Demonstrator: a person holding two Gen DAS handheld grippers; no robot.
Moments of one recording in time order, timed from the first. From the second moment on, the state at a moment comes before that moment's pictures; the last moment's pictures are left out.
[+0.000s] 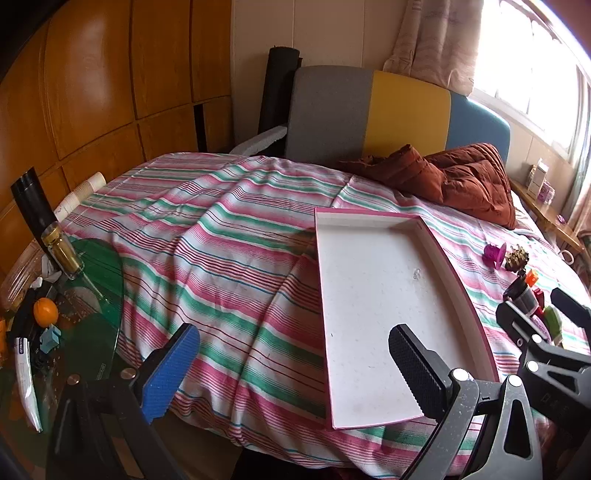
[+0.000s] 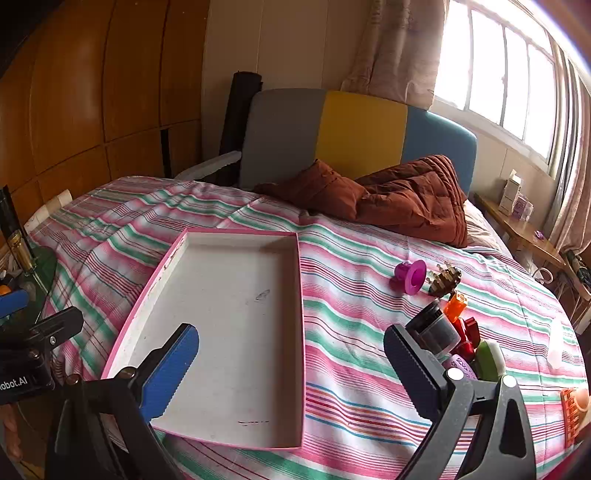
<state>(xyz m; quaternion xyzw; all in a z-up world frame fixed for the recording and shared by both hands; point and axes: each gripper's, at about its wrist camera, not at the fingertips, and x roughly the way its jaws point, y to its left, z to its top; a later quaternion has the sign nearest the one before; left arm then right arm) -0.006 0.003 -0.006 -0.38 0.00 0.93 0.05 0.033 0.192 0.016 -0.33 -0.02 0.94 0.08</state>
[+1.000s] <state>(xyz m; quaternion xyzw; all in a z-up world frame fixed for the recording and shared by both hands) -0.015 0.097 0.002 -0.38 0.07 0.90 0.21 0.083 0.394 0.055 -0.34 0.14 0.91 0.20</state>
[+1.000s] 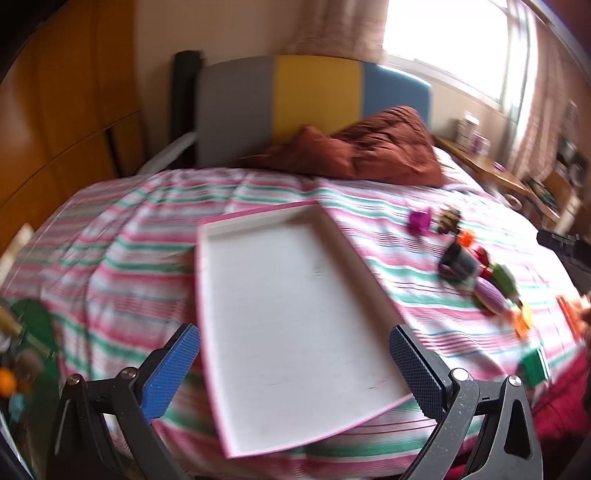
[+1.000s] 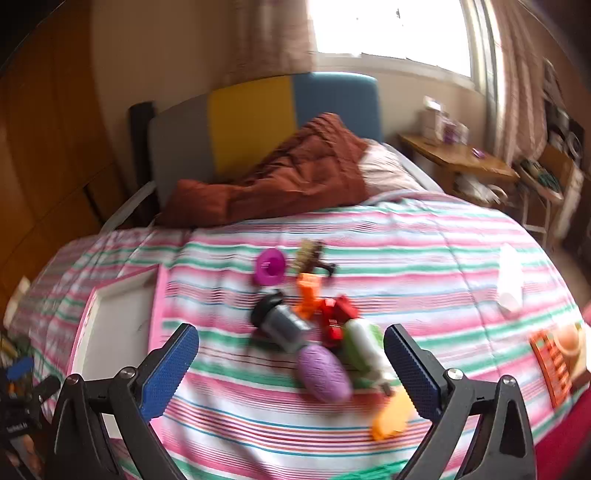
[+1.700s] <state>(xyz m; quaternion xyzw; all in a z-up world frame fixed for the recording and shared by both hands) 0.076 0.315 -0.043 -0.47 0.15 0.66 0.56 0.199 0.493 0.040 -0.35 0.26 0.85 0.31</state>
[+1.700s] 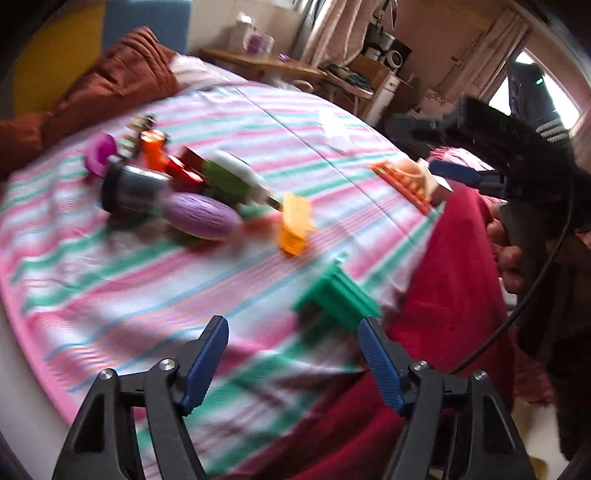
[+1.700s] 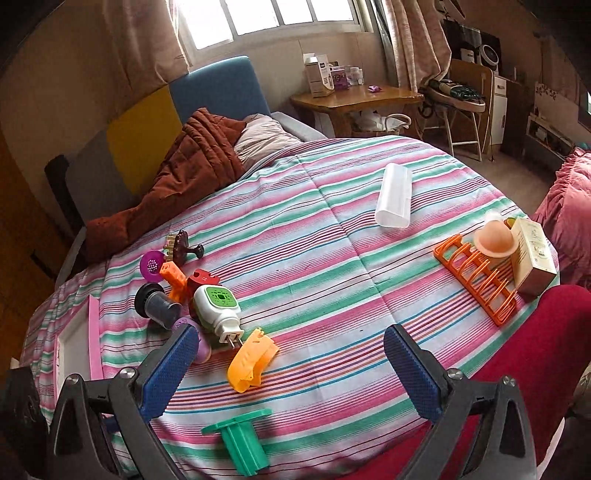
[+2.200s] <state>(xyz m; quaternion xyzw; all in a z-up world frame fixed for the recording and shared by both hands) 0.084 0.391 -0.088 -0.52 0.16 0.65 0.53 0.227 0.511 0.041 -0.33 0.27 0.84 0.33</state>
